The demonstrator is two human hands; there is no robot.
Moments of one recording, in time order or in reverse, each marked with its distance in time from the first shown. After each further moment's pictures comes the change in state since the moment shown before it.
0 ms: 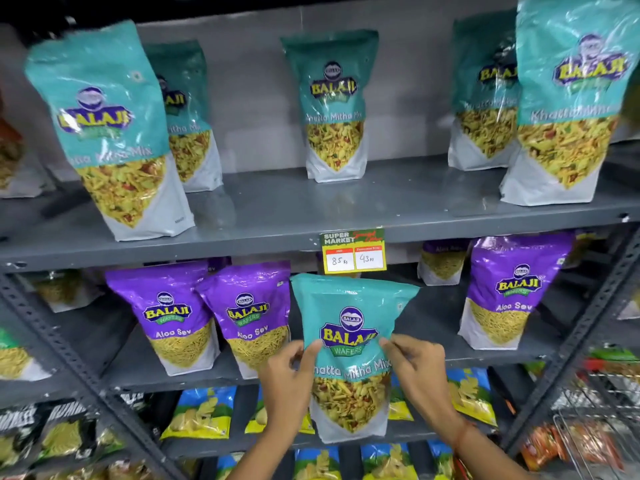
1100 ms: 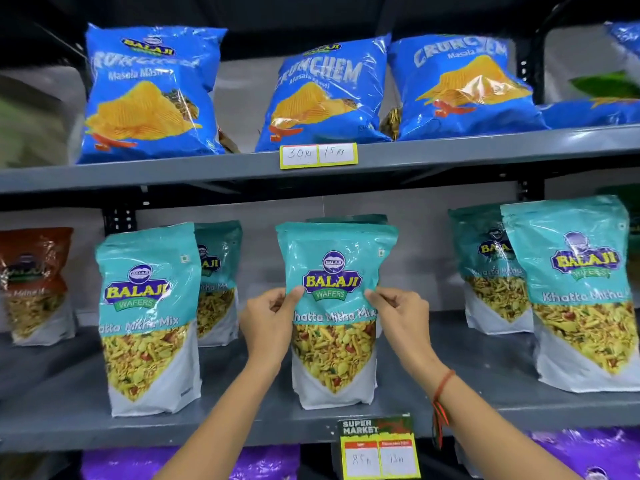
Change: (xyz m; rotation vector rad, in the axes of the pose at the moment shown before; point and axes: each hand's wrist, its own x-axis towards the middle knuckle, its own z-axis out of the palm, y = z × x) left_hand 0.275 0.172 -0.037 -0.249 0.219 0.215; right_hand 0.273 -0.178 -0.015 0.201 0.233 -0.289
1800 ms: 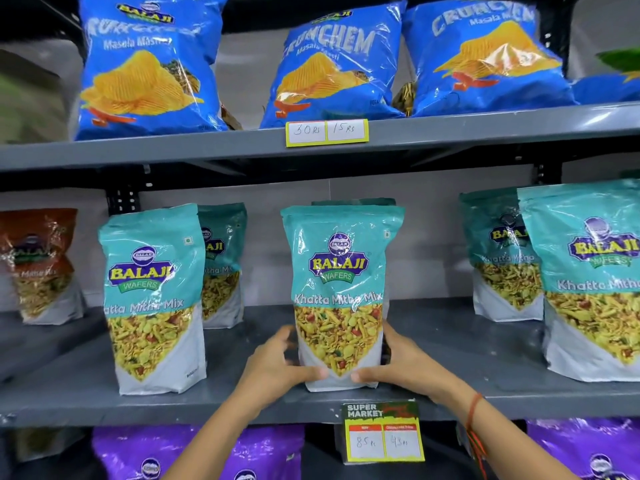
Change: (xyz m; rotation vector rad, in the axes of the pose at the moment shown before) left_hand -0.044 -0.041 -0.036 0.291 -0.568 -0.302; right_hand -0.042 0.039 -0.018 -0.171 -0.747 0.256
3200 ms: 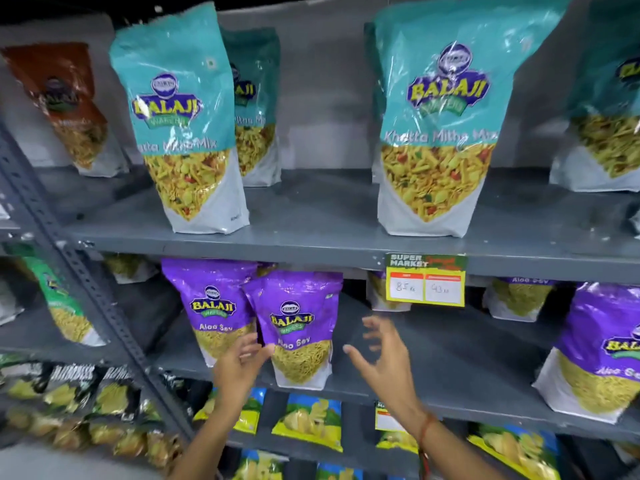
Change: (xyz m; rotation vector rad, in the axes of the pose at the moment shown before) left_hand -0.151 -0.238 0.031 -0.192 0.408 -0.423; right_hand -0.097 0.111 0.220 0.105 0.326 0.035
